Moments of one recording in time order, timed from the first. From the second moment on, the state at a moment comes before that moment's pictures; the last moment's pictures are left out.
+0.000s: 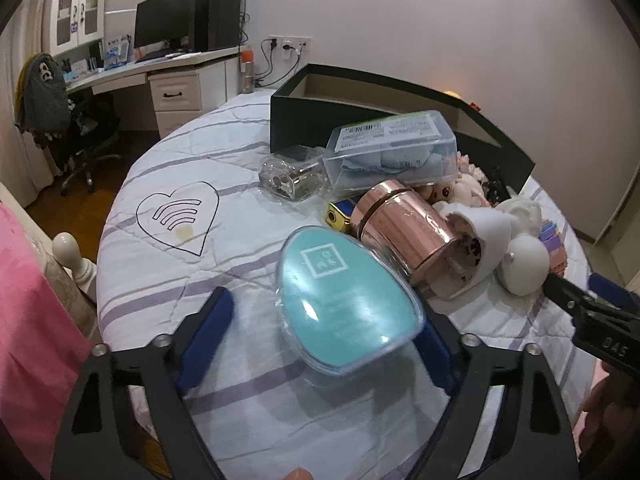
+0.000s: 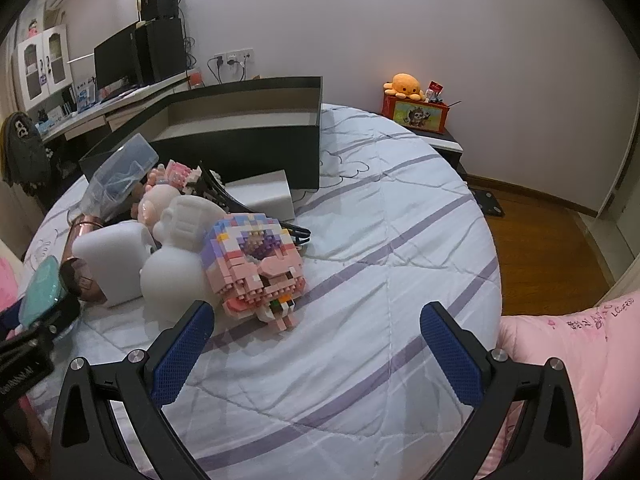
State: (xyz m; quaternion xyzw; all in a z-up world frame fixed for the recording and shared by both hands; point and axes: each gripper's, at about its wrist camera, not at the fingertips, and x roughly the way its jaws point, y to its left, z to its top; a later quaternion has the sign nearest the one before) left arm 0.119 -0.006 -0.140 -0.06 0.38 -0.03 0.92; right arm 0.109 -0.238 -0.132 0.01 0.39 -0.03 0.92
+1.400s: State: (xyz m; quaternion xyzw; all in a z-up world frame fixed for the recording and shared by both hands) left arm 0.128 0.023 -0.132 -0.06 0.37 -0.02 0.93; right arm 0.144 -0.233 -0.136 0.00 0.40 0.07 0.92
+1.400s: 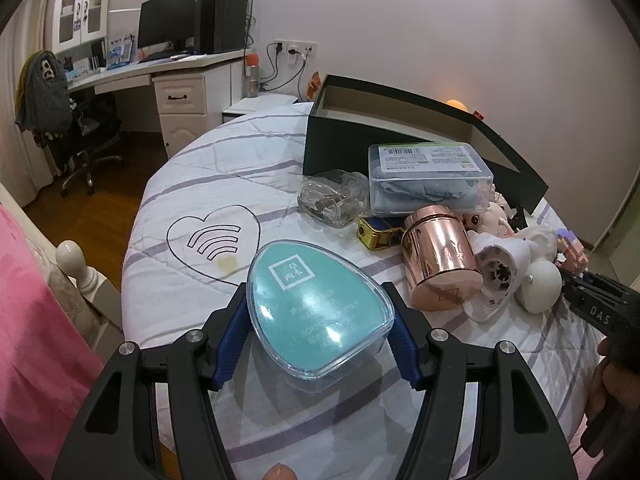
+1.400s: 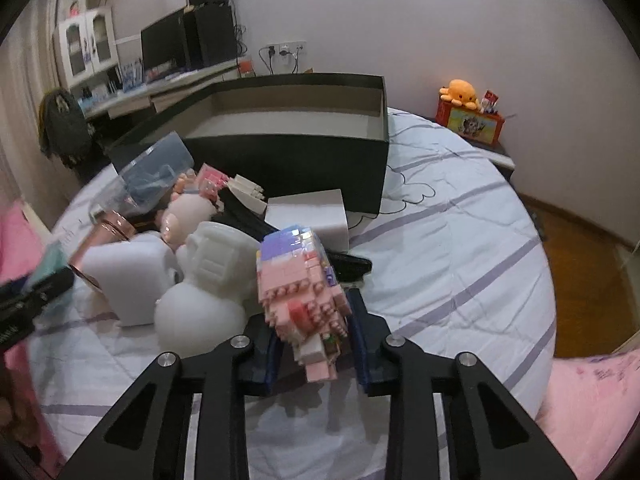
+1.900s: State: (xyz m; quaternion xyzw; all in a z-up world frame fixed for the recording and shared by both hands) left arm 0.119 0.016 -0.112 -0.05 0.37 -0.03 0.93; right arm 0.120 -0.247 -0.113 0.07 0.38 0.09 0.92
